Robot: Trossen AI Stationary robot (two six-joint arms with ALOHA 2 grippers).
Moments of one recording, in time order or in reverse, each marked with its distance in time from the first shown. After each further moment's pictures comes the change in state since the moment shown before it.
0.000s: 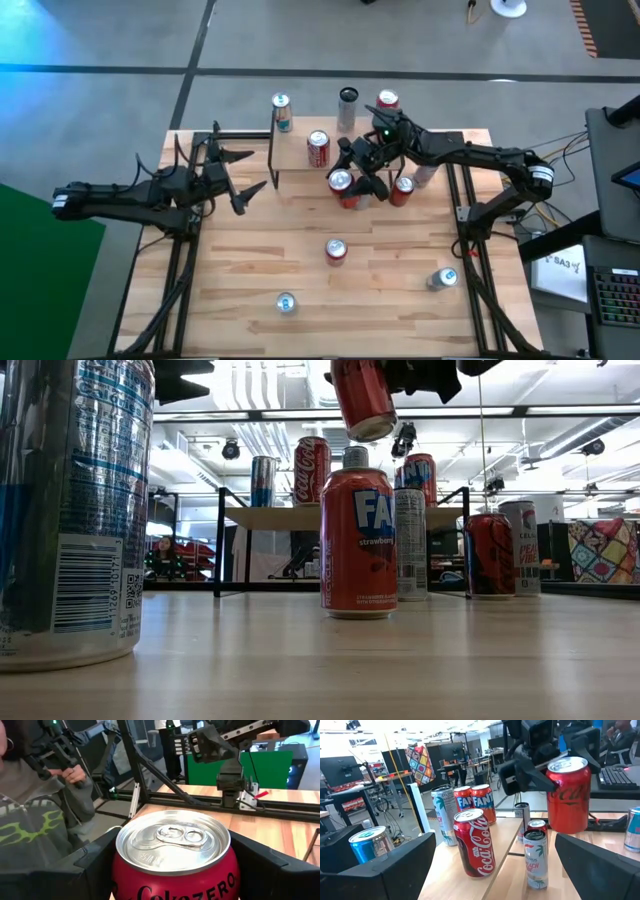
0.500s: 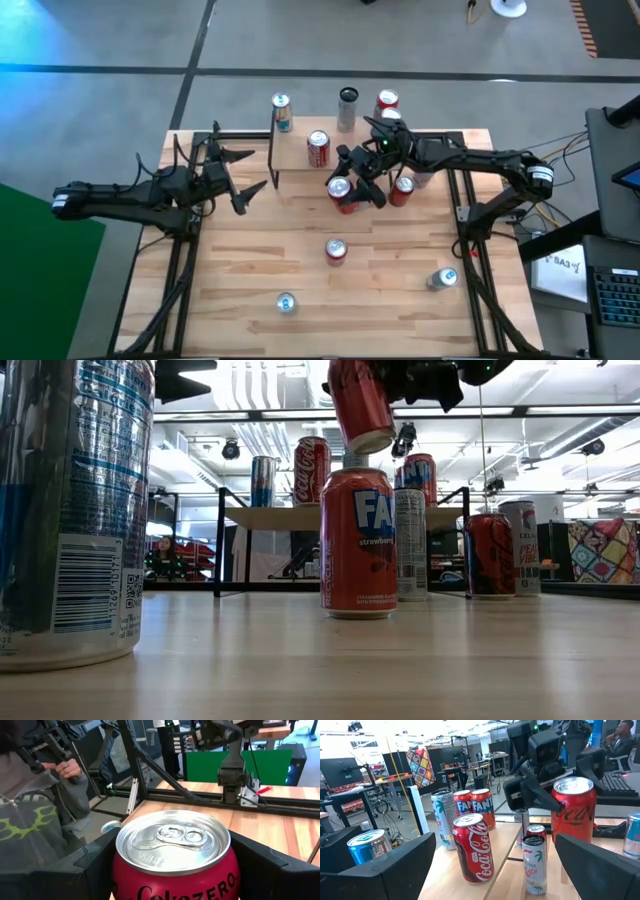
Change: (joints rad) left arm 0.000 0.014 0.000 0.035 0.001 -0.007; right arm 0.029 0.000 -0.083 0.091 0.037 -0.002
